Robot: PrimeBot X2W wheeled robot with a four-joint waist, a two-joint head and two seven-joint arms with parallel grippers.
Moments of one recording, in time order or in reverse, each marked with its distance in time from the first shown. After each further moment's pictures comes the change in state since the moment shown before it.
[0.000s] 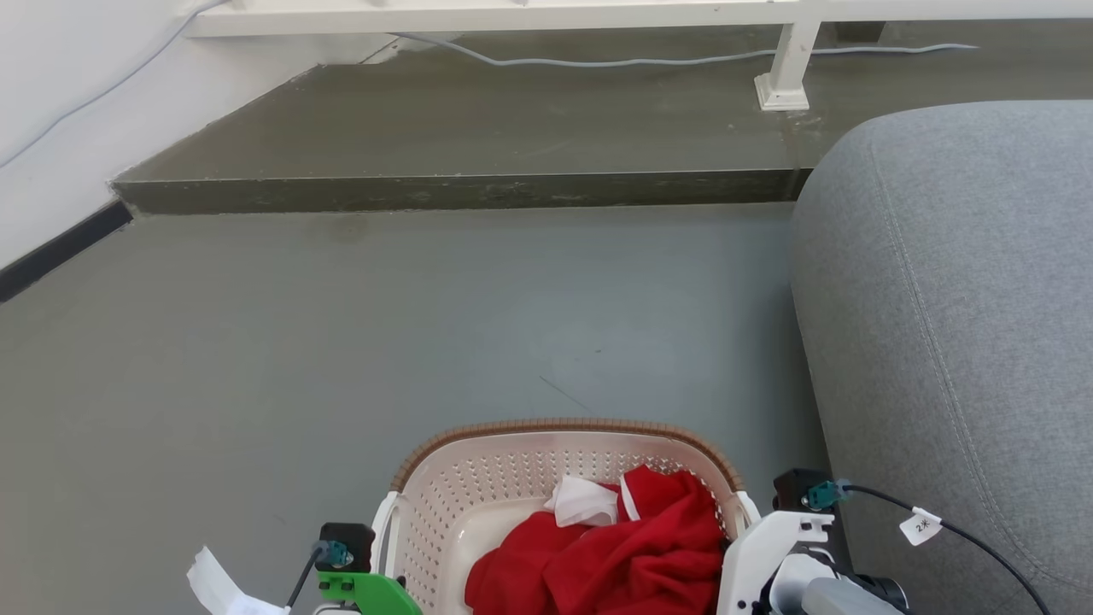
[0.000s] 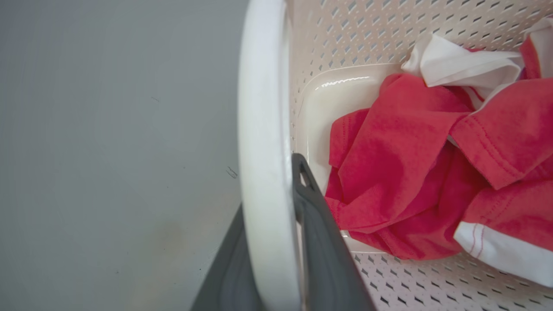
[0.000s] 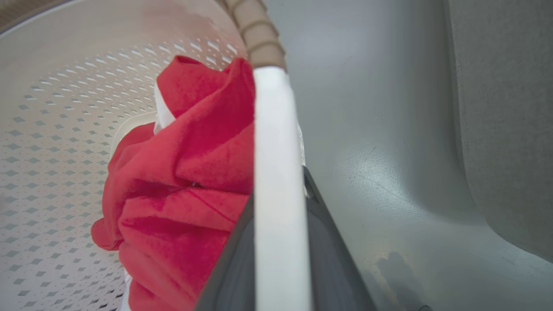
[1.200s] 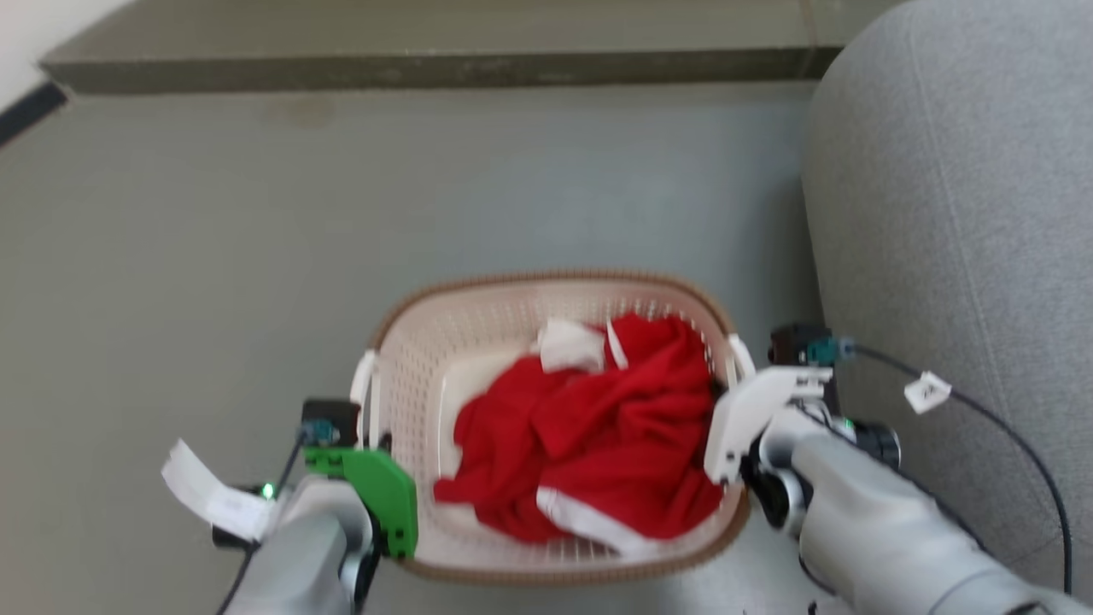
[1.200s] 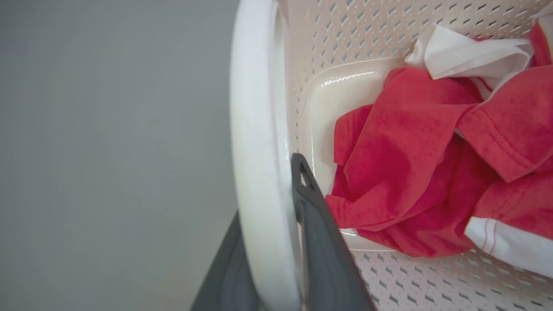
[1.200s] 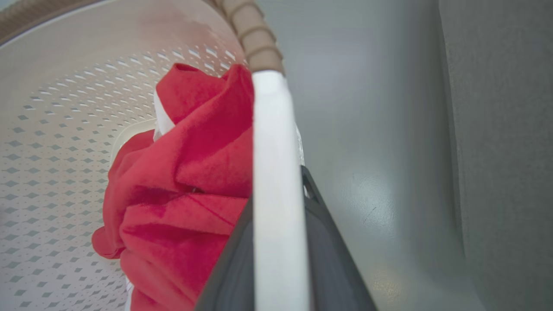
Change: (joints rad) left arm -0.184 0.014 -0.018 -0.038 -0.017 0.063 -0.044; right arm -0.239 -0.016 0.039 -0.005 0.032 -0.018 -0.038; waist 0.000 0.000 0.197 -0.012
